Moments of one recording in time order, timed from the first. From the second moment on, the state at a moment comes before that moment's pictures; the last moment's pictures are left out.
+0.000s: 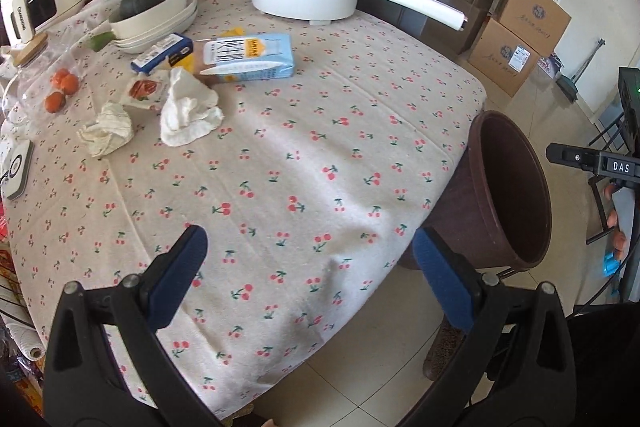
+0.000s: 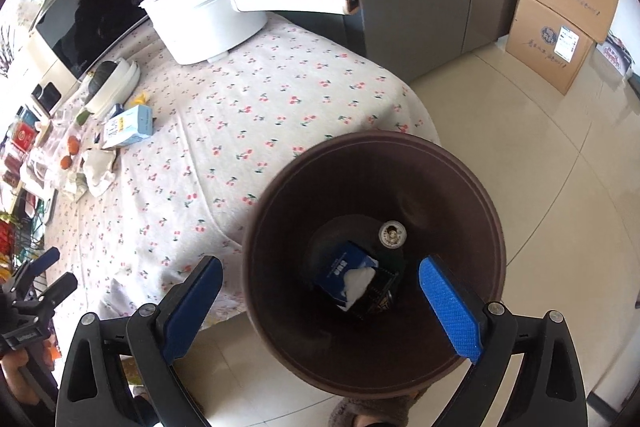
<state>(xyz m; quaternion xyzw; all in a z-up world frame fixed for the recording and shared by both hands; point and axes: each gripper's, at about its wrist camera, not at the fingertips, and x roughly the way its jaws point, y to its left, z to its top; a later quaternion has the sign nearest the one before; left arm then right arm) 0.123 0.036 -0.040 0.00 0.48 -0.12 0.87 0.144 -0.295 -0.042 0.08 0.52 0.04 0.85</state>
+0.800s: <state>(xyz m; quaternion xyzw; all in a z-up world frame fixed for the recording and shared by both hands) 0.154 0.196 -0.071 -0.07 0.48 0.05 0.87 0.225 -0.049 -0.056 -0.05 0.51 0.16 0.84</state>
